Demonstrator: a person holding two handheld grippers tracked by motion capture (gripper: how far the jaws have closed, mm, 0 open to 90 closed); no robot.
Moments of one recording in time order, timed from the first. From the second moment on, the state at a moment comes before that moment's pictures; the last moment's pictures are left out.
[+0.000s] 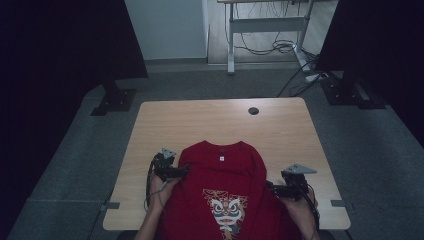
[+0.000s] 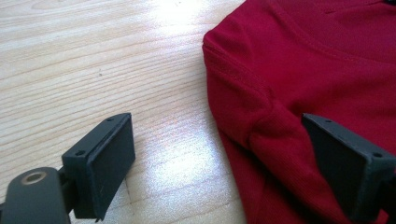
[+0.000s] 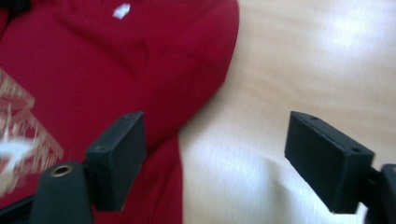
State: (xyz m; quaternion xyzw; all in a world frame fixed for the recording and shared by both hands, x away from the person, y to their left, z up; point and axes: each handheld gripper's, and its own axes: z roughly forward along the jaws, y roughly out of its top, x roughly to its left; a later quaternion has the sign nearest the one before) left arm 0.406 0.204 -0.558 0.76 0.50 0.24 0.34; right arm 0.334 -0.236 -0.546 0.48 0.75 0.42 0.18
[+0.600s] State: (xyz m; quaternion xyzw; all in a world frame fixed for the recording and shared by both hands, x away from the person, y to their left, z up) left arm 0.406 0.204 -0.558 0.76 0.49 0.24 0.34; right arm 0.377 -0.191 -0.547 0.46 0.78 0.40 0.15
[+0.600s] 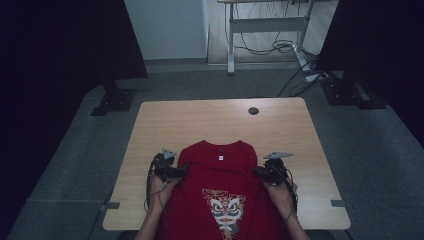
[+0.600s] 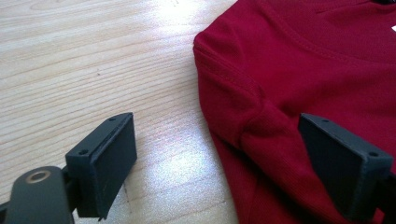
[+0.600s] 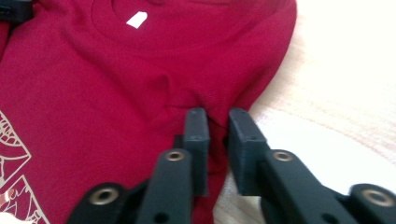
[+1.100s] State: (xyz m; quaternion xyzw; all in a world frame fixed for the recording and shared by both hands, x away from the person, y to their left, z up) left arm 0.406 0.204 -0.558 0.76 0.49 0.24 0.34; right arm 0.374 -0.155 -0.512 0.40 0.80 0.40 0.20
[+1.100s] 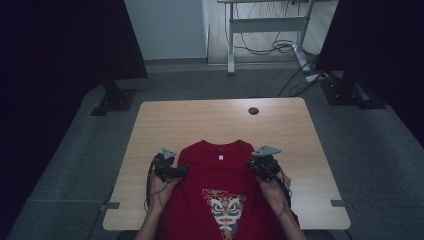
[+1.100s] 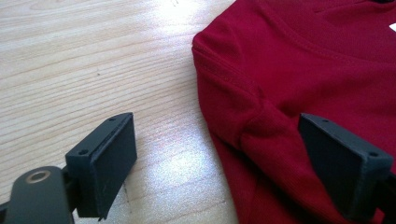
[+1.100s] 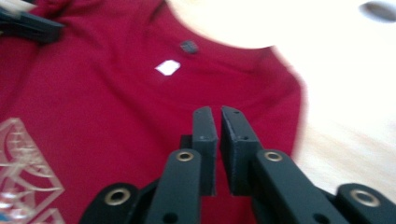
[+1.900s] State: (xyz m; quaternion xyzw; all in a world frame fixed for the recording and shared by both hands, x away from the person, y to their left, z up) left arm 0.406 0.205 -0.558 0.76 0.49 0.24 0.34; right arm 0.365 -0.203 -0.539 0.46 0.78 0.38 0.21
